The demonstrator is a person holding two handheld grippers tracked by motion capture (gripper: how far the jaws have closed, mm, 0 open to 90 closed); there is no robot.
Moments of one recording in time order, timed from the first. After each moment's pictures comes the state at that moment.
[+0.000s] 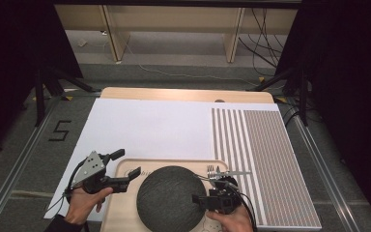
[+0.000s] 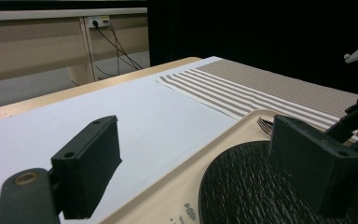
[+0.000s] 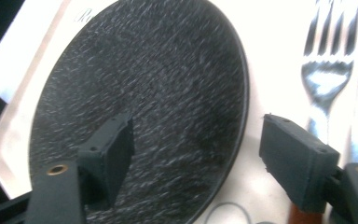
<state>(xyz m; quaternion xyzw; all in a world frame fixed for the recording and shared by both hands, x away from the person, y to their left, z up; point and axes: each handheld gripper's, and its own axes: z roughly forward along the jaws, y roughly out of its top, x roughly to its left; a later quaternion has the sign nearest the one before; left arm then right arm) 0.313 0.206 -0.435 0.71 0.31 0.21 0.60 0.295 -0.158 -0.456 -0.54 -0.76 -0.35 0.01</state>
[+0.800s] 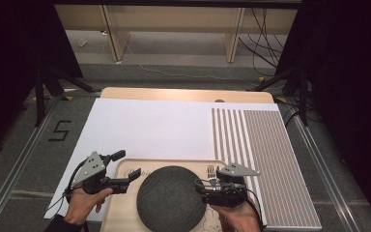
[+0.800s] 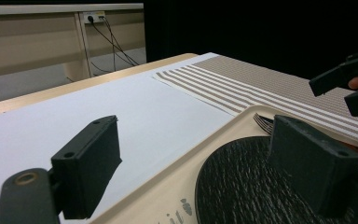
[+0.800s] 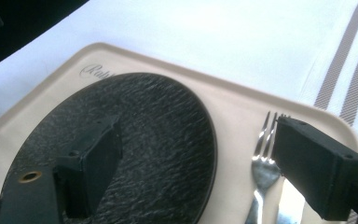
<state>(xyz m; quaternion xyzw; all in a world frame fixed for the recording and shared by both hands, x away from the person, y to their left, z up) 0.312 0.207 -0.436 0.72 0.31 0.20 0.59 0.289 -0.163 -0.424 -0.46 -0.77 -0.43 -0.12</state>
